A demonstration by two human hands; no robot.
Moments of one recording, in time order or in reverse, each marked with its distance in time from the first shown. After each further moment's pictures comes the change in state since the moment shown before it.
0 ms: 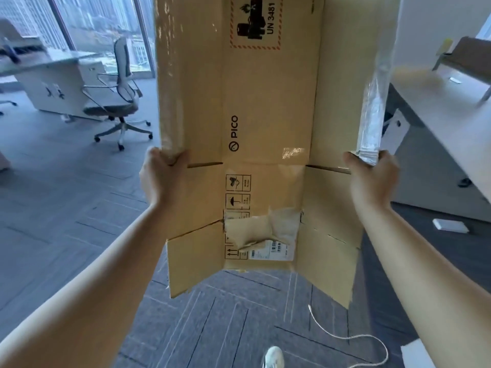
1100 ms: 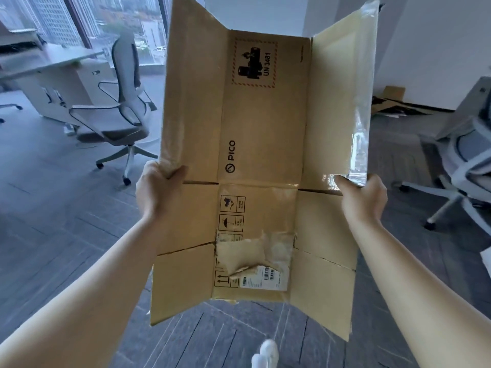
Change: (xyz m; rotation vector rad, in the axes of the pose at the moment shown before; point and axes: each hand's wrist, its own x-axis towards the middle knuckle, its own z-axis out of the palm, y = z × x) left_hand 0.729 -0.148 0.357 0.133 -0.016 -0.086; right_hand 0.428 0.070 0.716 -0.118 -0.175 0.163
